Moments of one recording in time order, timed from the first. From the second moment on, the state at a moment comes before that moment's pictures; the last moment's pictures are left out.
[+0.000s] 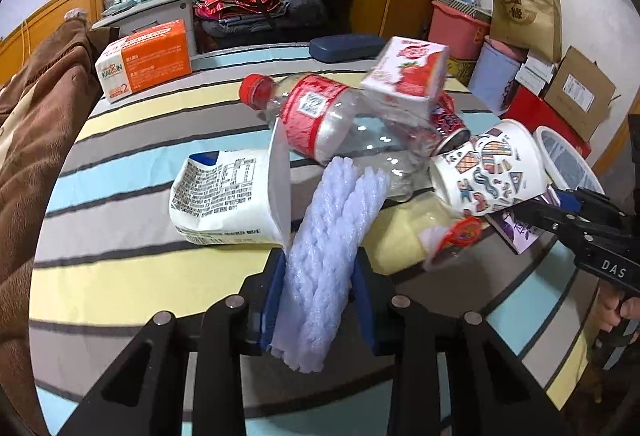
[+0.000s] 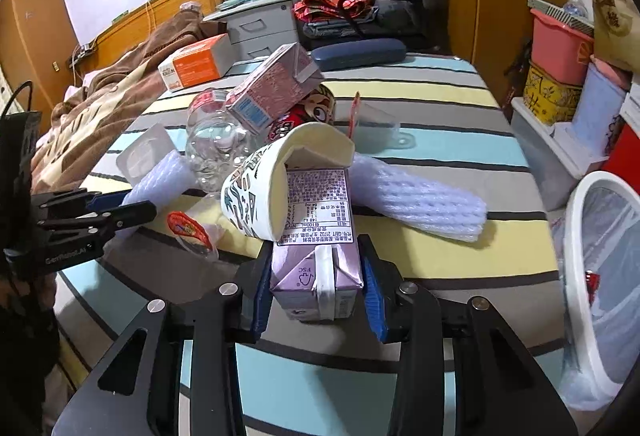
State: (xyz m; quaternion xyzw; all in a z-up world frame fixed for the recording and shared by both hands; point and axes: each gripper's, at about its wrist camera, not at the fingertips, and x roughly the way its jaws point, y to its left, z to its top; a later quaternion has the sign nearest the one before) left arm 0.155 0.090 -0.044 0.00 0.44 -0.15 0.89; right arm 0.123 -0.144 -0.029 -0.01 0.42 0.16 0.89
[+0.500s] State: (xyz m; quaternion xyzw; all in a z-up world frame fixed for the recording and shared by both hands) left arm 0.121 0.075 -0.046 -0.03 0.45 -0.16 0.88; right arm 0.106 -0.169 -0.026 0.00 0.42 0.12 0.90
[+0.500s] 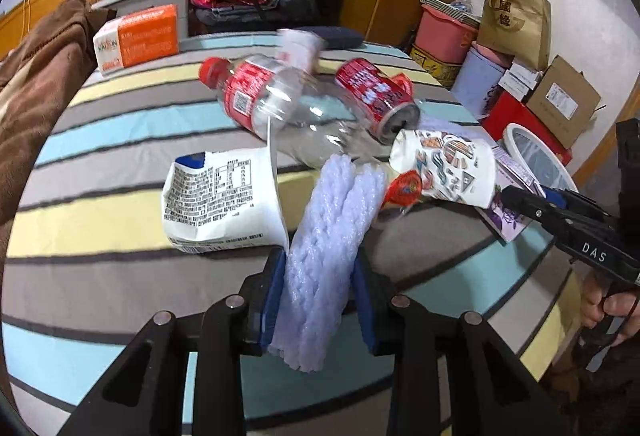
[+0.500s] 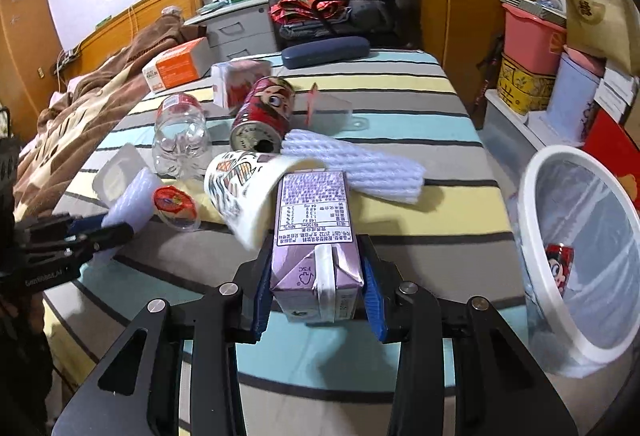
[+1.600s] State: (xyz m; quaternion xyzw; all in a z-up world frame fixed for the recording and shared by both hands) left arm 0.082 0.034 -0.041 -0.05 0.44 -0.15 0.89; right arm 0.076 -0.201 -0.028 0.06 0.40 0.11 0.91
